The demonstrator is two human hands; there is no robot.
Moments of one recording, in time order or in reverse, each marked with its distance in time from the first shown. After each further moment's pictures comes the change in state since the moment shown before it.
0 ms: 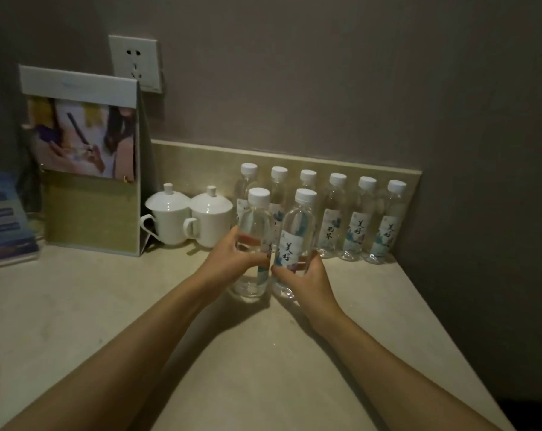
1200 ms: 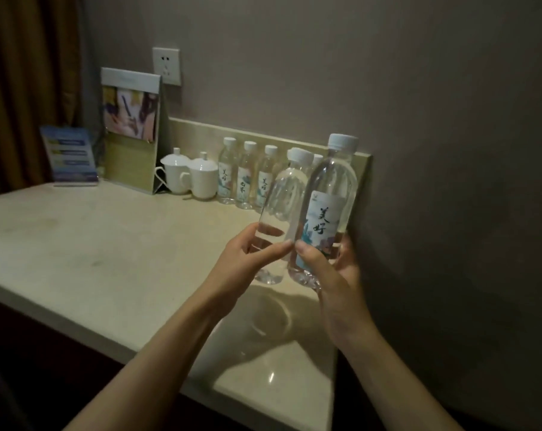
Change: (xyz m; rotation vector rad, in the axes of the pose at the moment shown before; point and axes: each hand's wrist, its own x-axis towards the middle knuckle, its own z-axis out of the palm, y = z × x) left_hand -0.180 0.081 0.215 -0.124 0.234 0.080; right_hand -0.153 -0.050 -0.222 0.417 -0.297 -0.191
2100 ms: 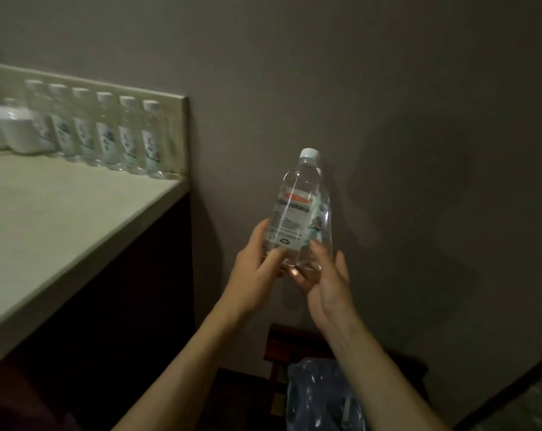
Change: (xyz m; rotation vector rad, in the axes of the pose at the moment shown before) left_hand -0.060 -0.017 0.418 -0.126 -0.096 0.139; right_hand -0.078 -0.069 -0.381 0.372 0.402 0.237
